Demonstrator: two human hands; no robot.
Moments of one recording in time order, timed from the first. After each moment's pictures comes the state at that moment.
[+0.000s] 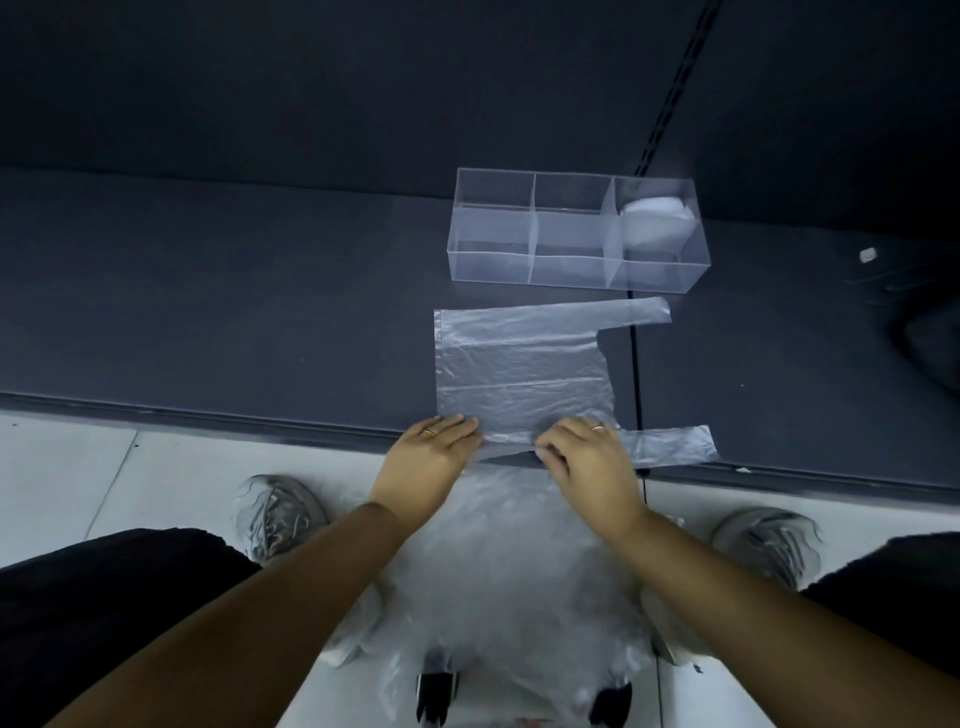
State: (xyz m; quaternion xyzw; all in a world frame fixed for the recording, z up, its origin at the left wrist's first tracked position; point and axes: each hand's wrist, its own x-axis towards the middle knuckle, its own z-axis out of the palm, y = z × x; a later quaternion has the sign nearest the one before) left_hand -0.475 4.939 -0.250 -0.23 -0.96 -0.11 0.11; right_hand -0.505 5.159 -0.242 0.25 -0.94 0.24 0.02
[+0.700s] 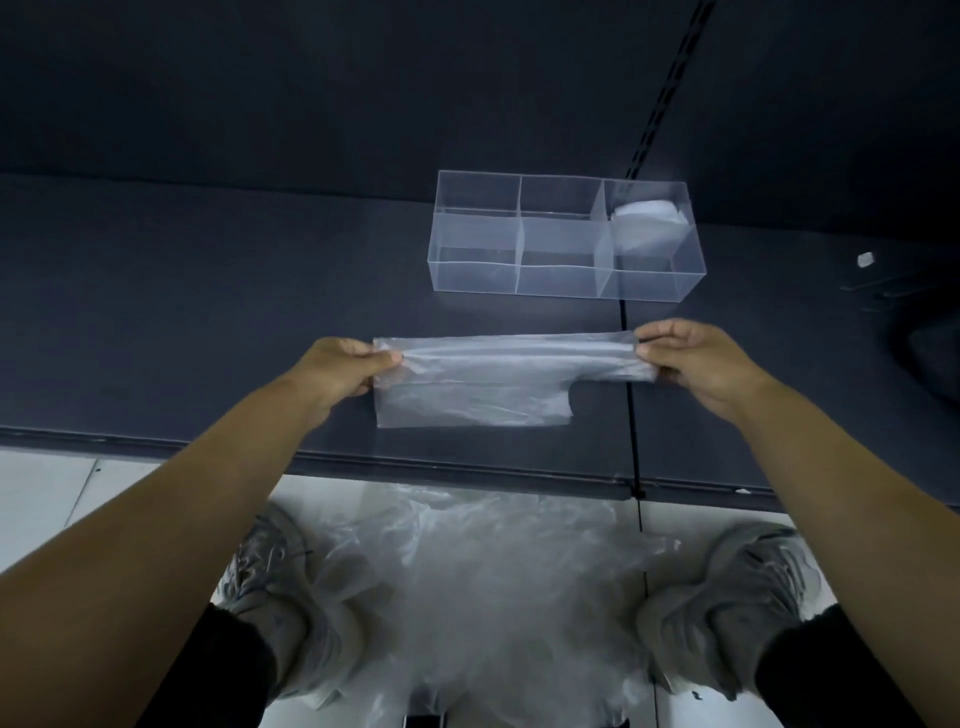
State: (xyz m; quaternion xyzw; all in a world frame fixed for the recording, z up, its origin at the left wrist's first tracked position) left_hand -0.581 4.870 -0.198 0.28 -0.77 -0.54 -0.17; right_hand -0.645 5.248 -0.197 -0.11 -0.79 0.57 -0.21
